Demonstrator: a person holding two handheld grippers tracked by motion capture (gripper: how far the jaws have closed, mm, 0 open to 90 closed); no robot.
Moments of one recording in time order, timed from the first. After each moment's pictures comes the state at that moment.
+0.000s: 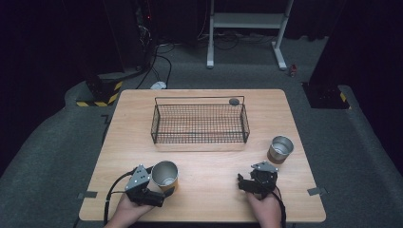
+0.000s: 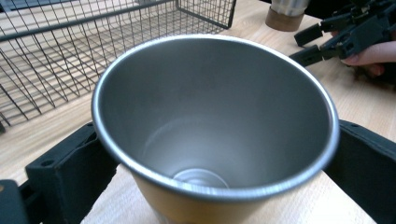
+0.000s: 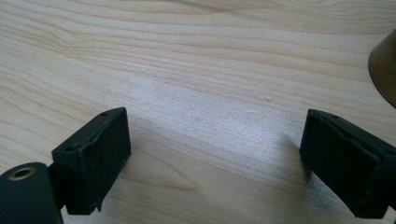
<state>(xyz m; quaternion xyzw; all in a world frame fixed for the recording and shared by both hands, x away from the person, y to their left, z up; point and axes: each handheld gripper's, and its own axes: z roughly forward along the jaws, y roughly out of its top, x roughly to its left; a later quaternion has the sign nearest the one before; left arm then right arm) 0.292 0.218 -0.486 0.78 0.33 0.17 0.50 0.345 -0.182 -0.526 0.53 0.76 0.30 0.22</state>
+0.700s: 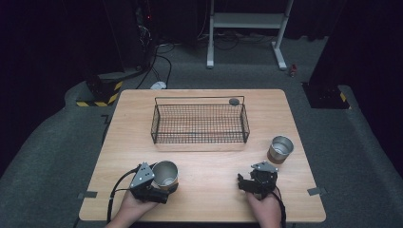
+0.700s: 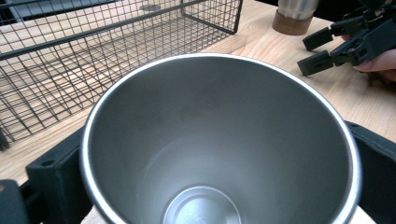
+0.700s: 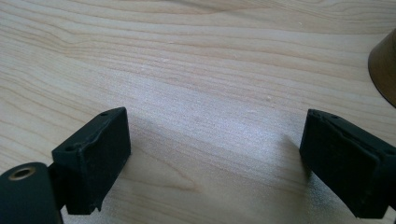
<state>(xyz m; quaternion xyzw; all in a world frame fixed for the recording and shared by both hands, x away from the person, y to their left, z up) 0.299 0.208 -0.484 0.78 0.33 0.19 0.49 0.345 -0.182 -0.526 0.53 0.76 0.31 0.22</state>
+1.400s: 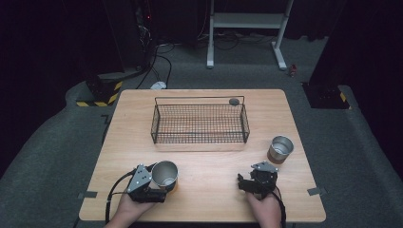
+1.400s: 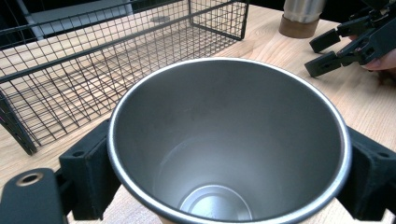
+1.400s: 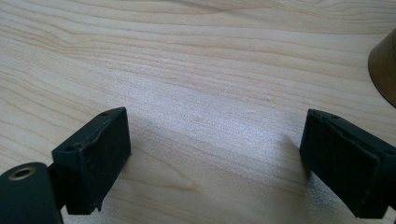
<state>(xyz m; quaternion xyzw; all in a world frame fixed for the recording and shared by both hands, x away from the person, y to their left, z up) 0.291 0.213 -0.483 0.78 0.32 0.22 0.50 0.345 -0.182 -0.526 0.53 0.76 0.31 0.22</state>
